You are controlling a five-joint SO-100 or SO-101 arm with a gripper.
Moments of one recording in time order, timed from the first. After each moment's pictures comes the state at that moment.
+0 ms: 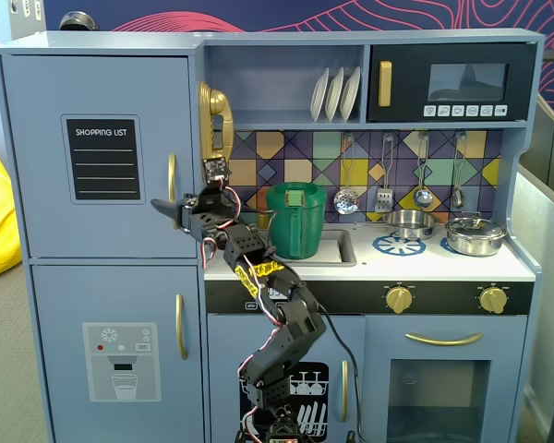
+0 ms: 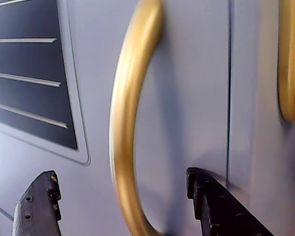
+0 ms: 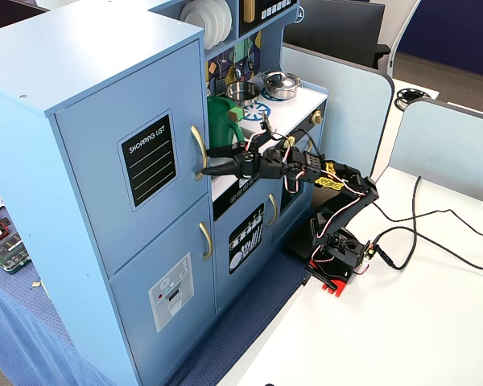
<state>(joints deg) -36.6 127.4 103.8 15.2 -89.8</state>
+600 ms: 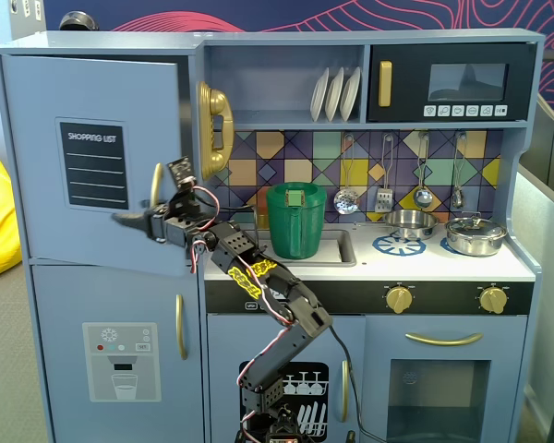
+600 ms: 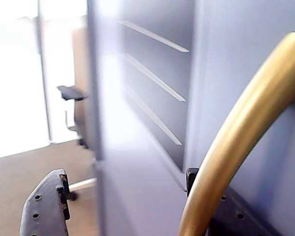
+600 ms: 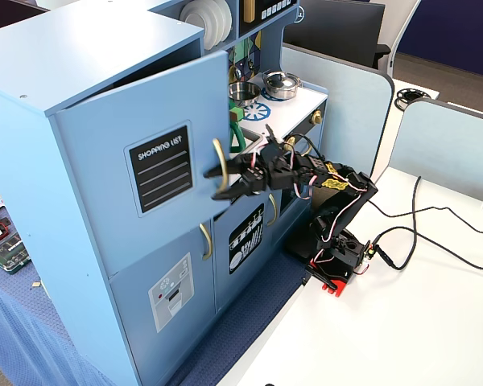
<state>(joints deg) -56.3 129.8 99.7 23.5 -98.5</state>
